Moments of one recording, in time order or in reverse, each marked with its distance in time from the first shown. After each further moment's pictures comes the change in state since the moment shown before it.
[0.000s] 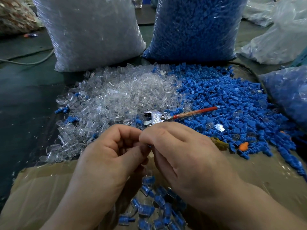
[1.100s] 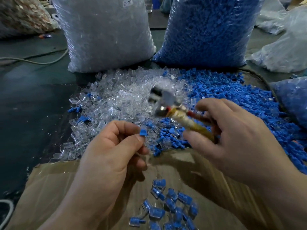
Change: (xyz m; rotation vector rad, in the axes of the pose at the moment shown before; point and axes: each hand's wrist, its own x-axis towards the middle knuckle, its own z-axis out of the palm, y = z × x) left_hand 0.006 0.013 -0.006 -0.191 0.107 -0.147; right_hand 0.004 0.024 -0.032 -0.326 0.012 0.350
